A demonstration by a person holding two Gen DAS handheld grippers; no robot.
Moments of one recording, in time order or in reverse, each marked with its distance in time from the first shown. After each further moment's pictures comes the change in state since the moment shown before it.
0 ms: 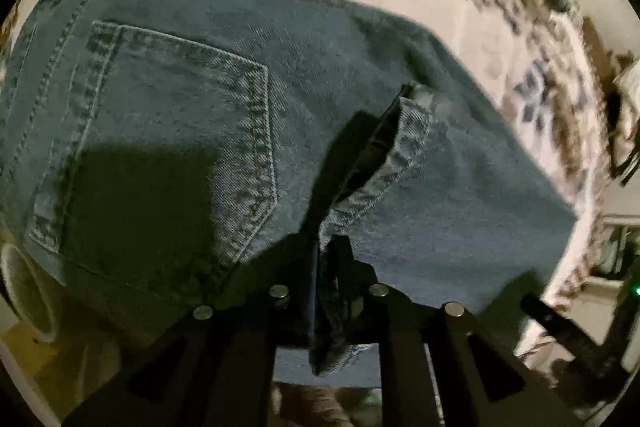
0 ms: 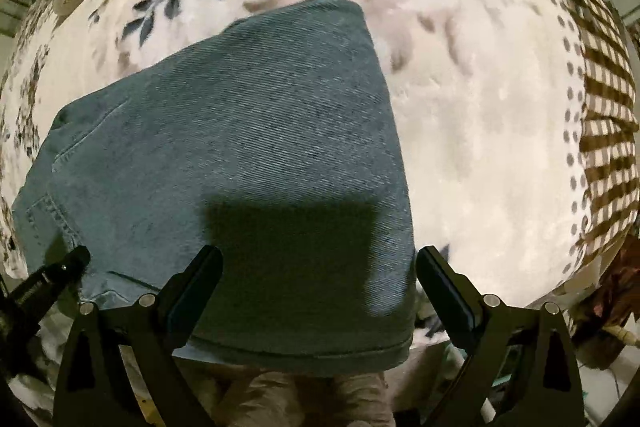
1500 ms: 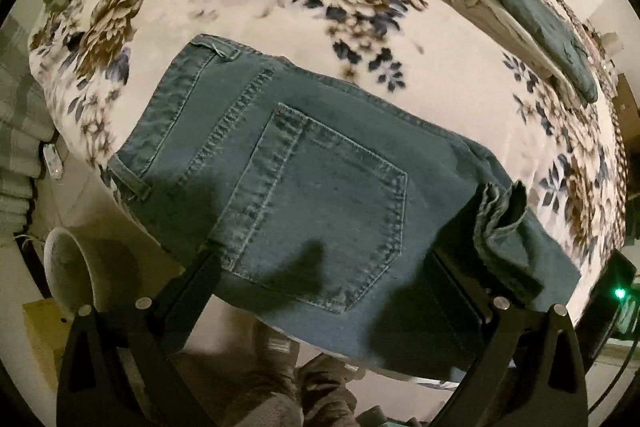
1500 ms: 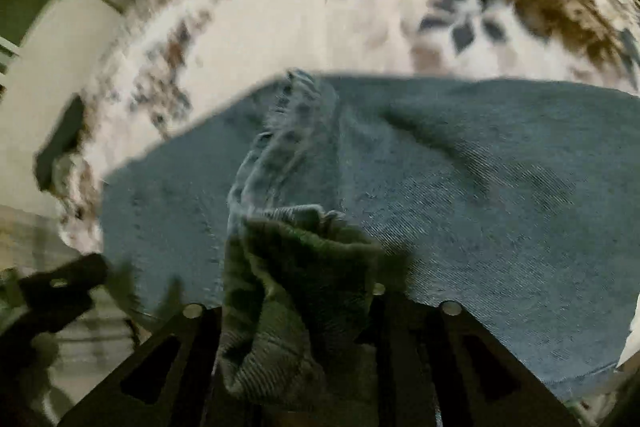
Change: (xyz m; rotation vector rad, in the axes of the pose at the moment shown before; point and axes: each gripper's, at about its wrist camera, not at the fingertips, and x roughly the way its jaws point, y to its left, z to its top) left arm -0.087 0.048 0.011 -0.115 -0.174 0.178; right arm -0.006 0.145 -0.033 -0.218 -0.138 0.313
